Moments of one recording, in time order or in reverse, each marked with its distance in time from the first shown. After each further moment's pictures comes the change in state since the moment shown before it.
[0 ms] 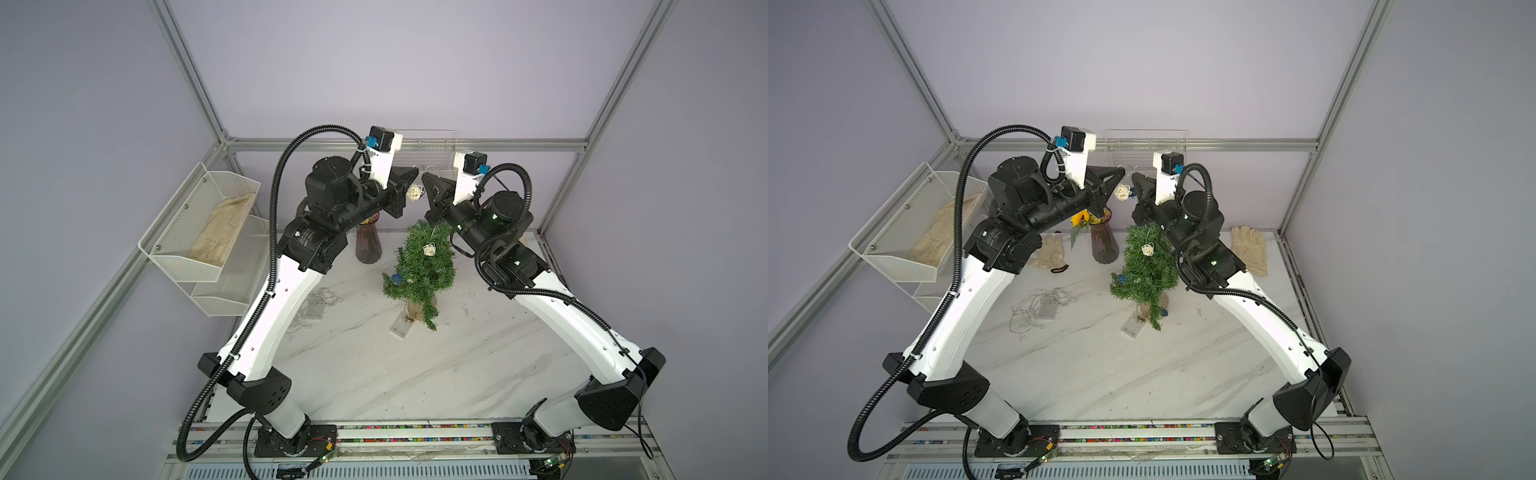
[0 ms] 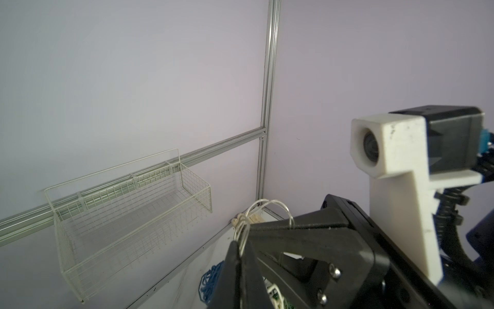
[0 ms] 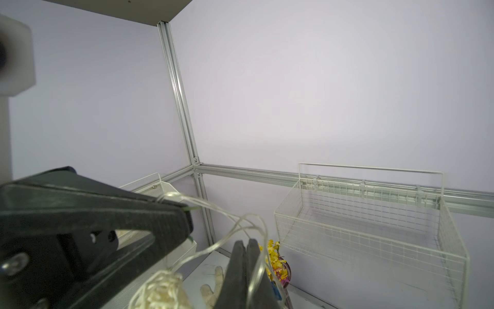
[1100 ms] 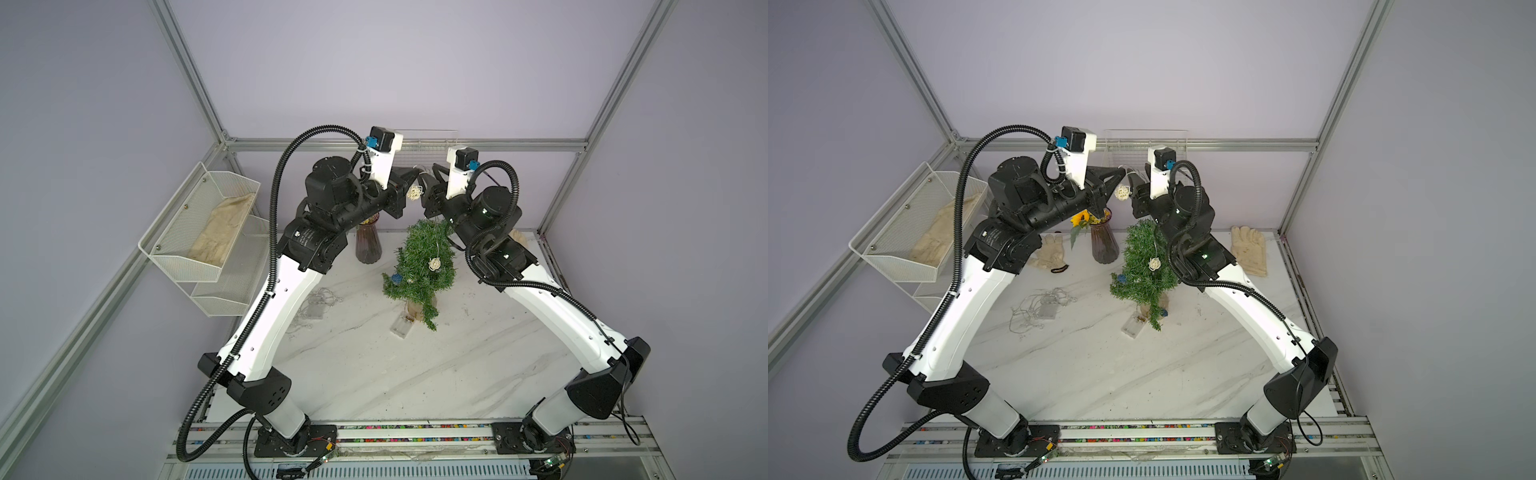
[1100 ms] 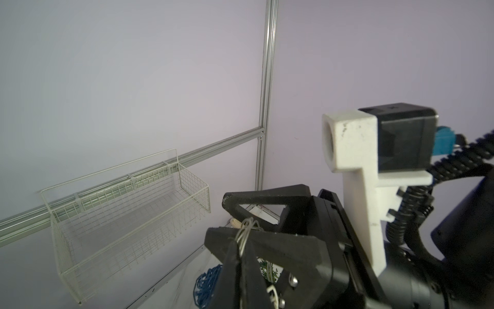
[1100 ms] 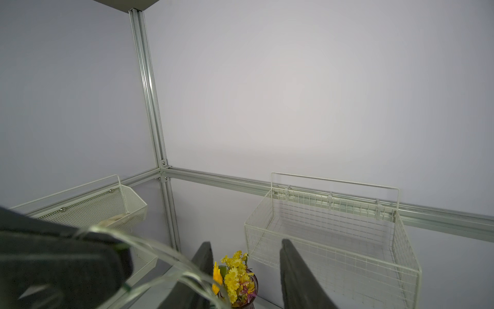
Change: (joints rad) left arm 0.000 0.000 0.000 -0.001 0.008 0.002; right arm 0.000 0.084 0.081 0.025 0.085 -0.103
